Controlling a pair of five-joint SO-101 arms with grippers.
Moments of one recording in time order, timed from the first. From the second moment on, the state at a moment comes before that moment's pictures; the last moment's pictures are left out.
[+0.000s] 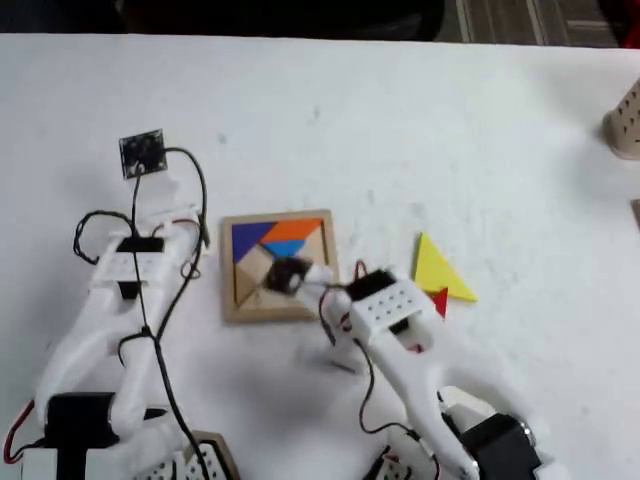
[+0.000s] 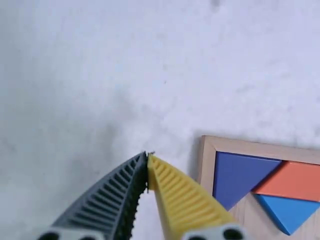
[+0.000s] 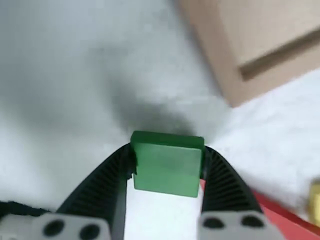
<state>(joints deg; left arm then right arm) -6.6 -14.0 52.2 27.6 15.1 -32.6 -19.8 51.2 66.5 36.2</state>
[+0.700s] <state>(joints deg) -10.0 -14.0 52.2 24.5 15.1 -42.1 -0.1 20.4 57.4 17.9</state>
